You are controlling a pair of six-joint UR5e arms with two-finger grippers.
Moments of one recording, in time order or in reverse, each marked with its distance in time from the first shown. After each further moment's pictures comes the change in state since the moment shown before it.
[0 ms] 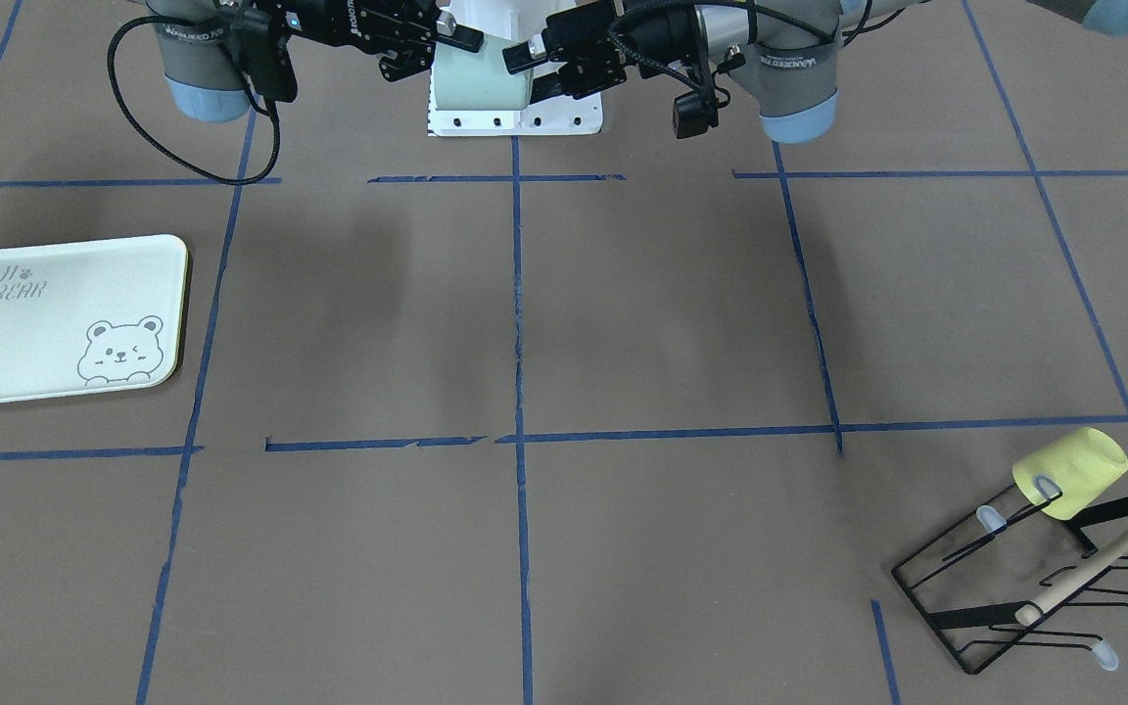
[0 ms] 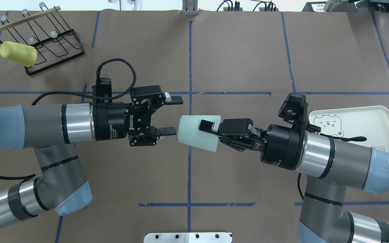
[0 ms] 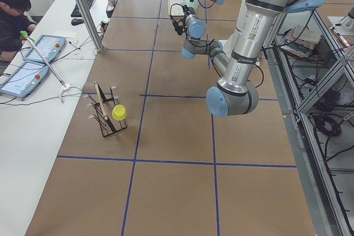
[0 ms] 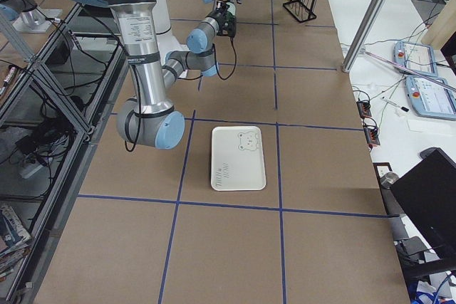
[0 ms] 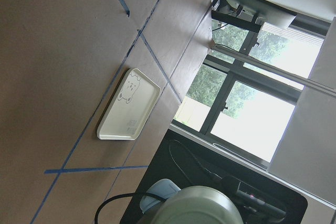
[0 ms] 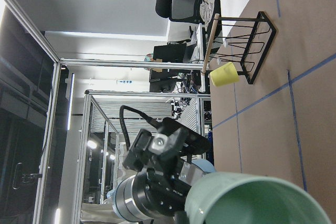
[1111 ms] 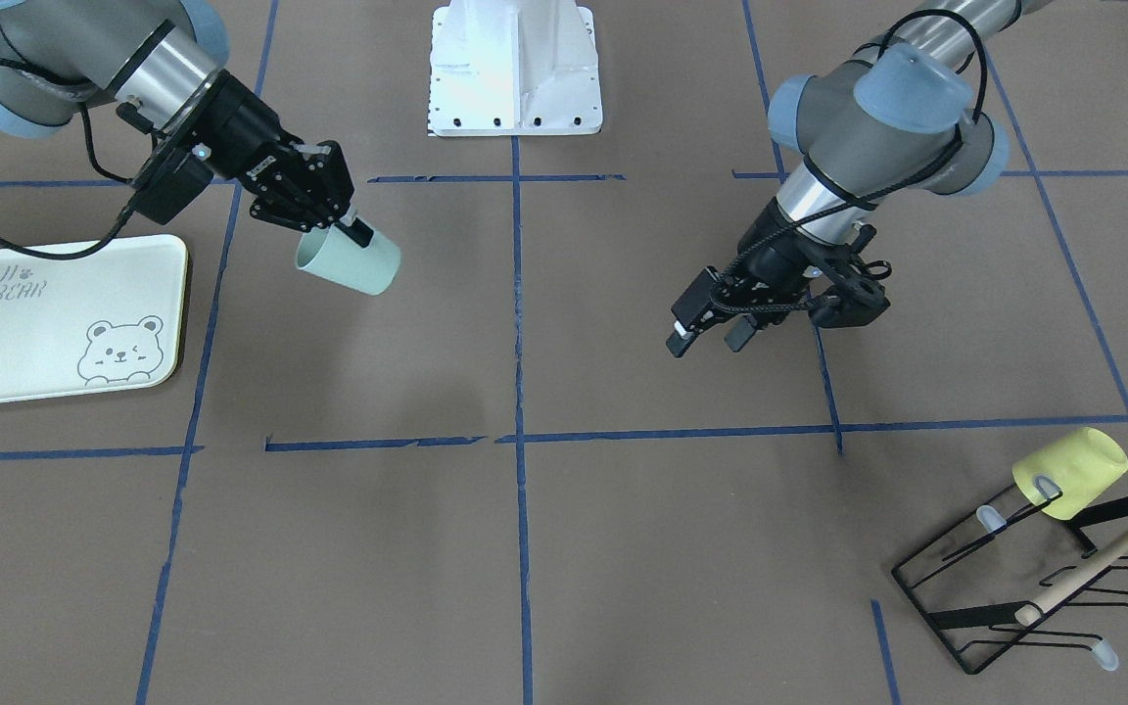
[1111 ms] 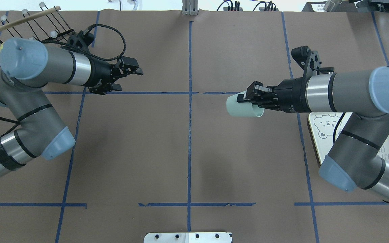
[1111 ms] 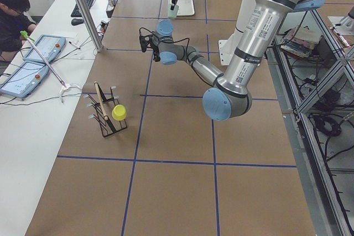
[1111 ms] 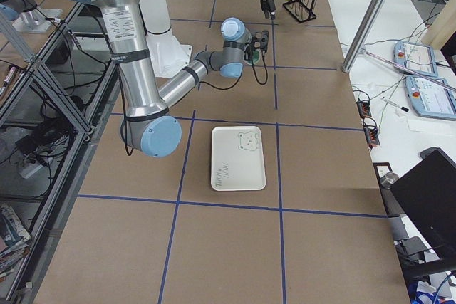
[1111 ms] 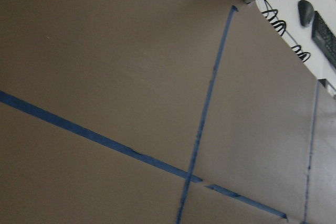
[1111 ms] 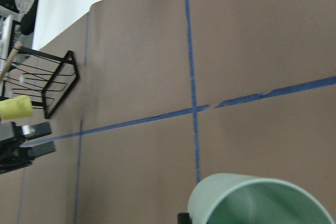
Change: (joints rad) left arm -0.277 0.015 0.096 0.806 -0.170 0.802; right arm 0.377 -0.016 0.019 -0.852 0.473 -0.342
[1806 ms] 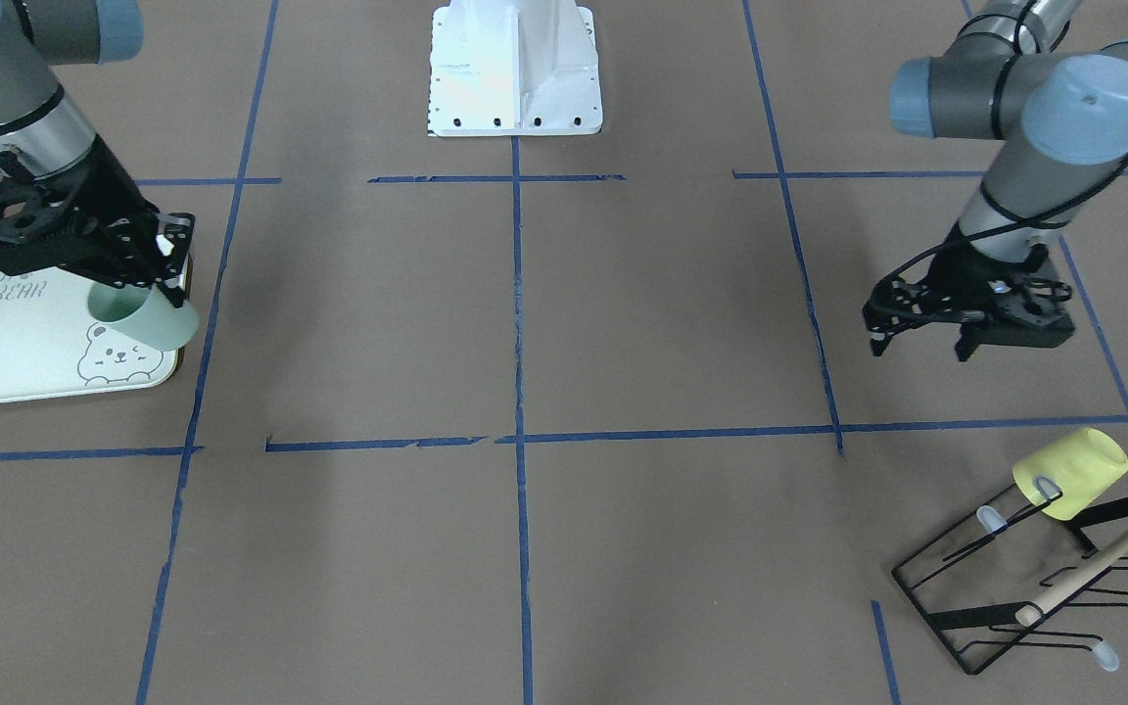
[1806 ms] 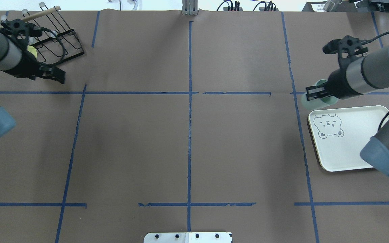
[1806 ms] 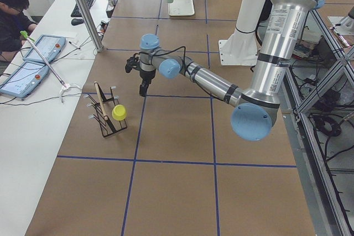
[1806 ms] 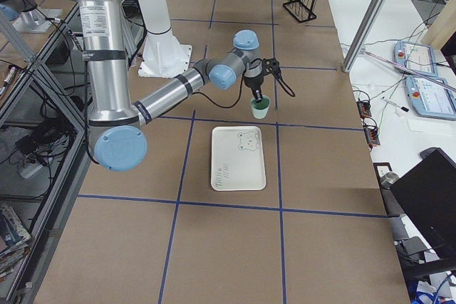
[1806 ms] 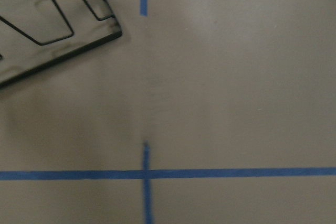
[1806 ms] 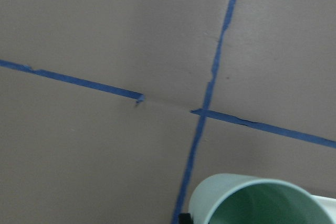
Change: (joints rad) left arm -0.309 0.242 -0.137 0.480 -0.174 1.004; right arm 0.216 -0.218 0.108 -0.528 0.025 -0.871
